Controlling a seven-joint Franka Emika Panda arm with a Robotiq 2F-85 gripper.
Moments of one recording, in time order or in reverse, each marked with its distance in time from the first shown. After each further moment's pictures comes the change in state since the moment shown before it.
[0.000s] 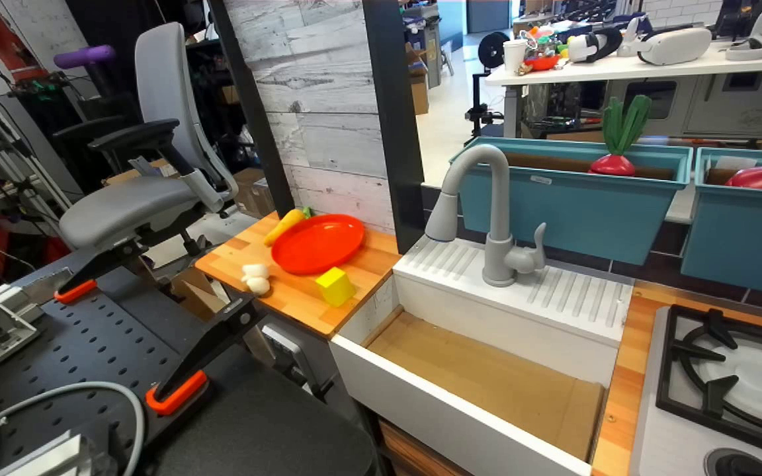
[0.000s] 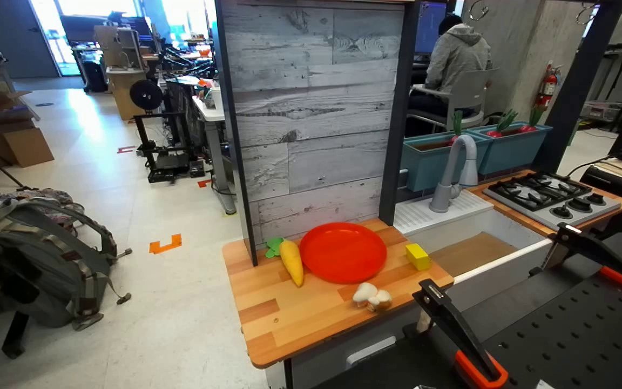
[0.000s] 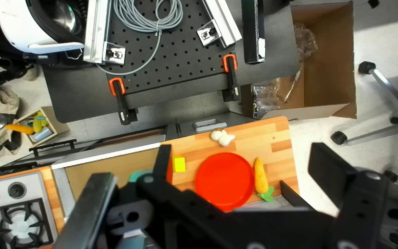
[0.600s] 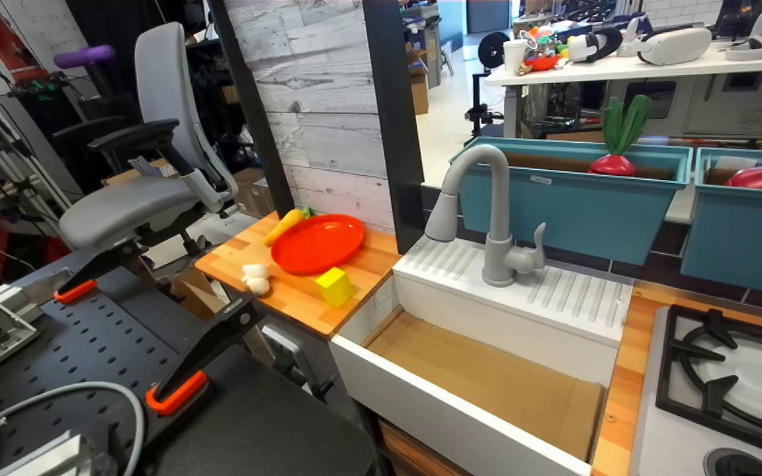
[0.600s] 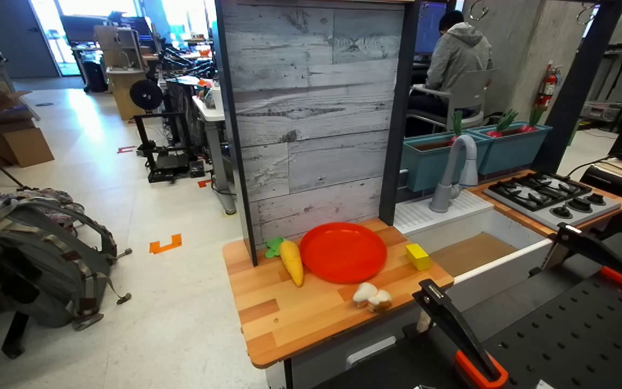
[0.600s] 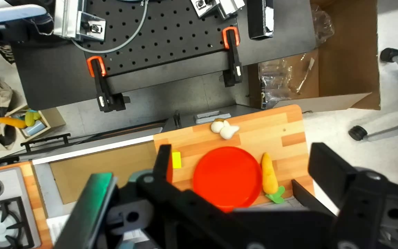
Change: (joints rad) arm 0.009 0.149 0.074 -0.105 -0.005 0.258 0.059
